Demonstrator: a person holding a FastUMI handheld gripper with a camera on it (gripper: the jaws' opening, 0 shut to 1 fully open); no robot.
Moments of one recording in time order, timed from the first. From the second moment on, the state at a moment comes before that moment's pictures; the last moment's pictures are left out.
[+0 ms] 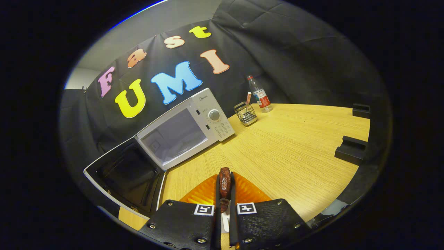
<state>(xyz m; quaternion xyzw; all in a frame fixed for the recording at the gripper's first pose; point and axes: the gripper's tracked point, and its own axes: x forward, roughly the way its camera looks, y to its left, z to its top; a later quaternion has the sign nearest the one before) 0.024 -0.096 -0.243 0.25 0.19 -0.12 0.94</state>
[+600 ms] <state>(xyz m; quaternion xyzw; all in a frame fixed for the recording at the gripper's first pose) 0.060 -0.071 -0.159 0.26 0.11 -0.12 0.95</state>
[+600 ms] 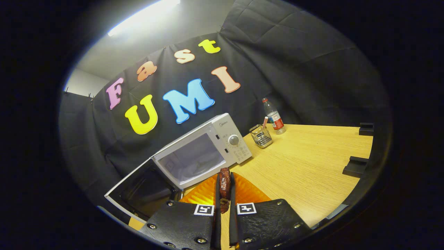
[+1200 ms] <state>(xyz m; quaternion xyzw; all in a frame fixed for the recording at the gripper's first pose) 0.192 -0.001 -0.147 0.31 0.10 -0.07 0.94</state>
